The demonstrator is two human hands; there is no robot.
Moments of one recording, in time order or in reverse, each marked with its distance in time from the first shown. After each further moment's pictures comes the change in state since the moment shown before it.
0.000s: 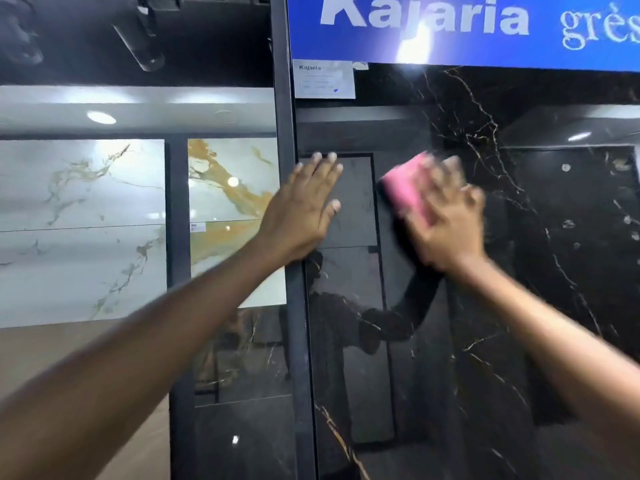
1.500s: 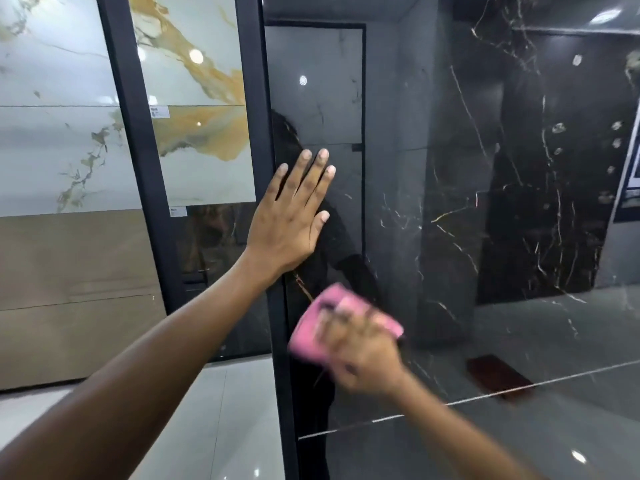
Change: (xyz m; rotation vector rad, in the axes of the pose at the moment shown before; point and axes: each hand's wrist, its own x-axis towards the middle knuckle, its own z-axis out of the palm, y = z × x) left_hand -0.163 0.105 0.060 0.216 0.020 0.019; right_hand -0.346 -0.072 0.001 0.054 -0.255 -0.554
